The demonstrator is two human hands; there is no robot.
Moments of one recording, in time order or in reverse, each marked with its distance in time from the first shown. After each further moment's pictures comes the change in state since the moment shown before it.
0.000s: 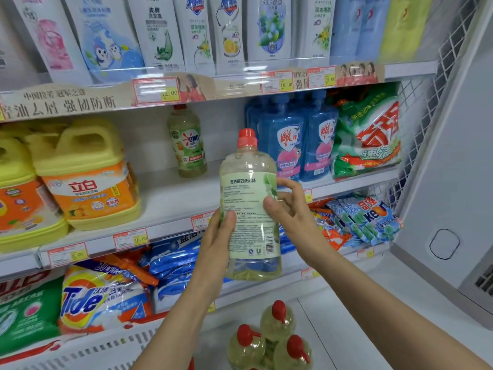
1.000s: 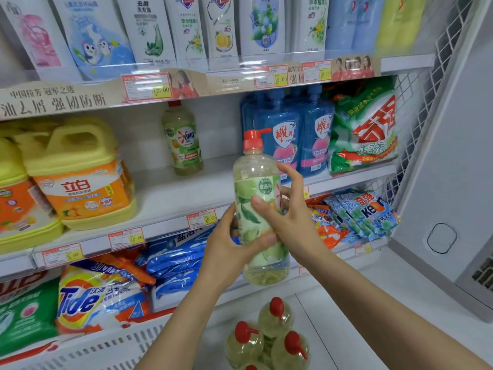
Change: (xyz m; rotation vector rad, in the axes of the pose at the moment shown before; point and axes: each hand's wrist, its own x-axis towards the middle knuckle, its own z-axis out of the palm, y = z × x) left_hand -0.003 -0.001 0.011 0.343 -0.114 0.073; right_hand -0.007 -0.010 0.005 -0.003 0.083 -0.136
